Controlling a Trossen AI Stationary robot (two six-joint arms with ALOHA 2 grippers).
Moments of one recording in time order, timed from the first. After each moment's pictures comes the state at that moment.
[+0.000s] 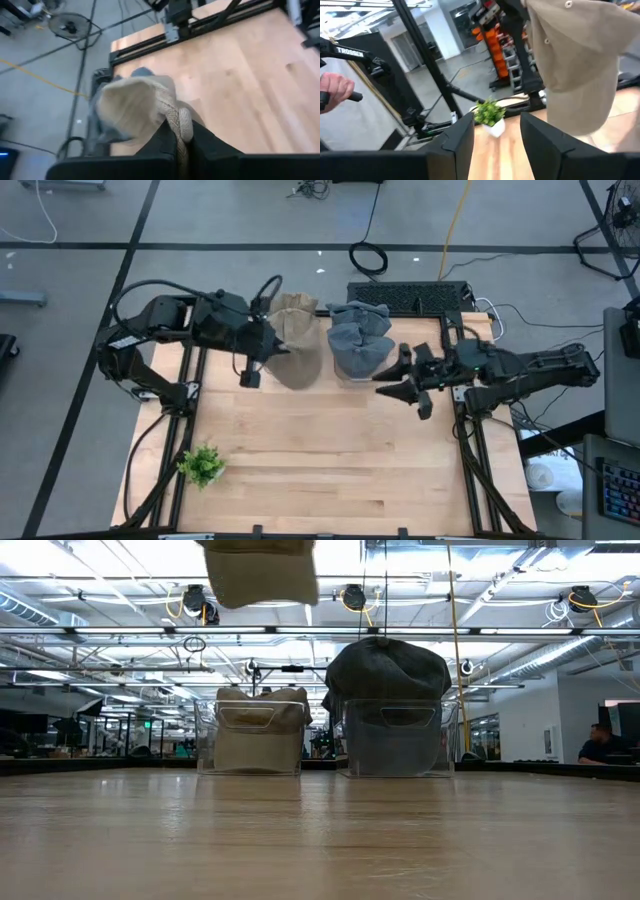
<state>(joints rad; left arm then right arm) 0.00 1.49 2.03 -1.16 -0.11 0.33 0.12 0.93 0.94 -0.04 -0.04 0.39</state>
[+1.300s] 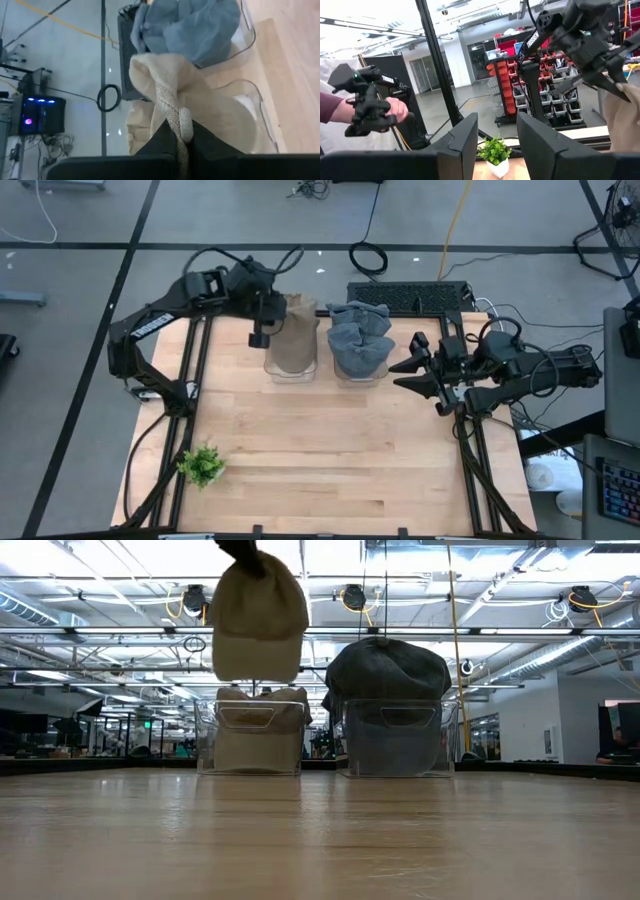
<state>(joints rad) 0.36 1.52 1.87 -1.15 -0.11 0.66 0.13 0.84 0.94 0.08 -0.05 0.27</state>
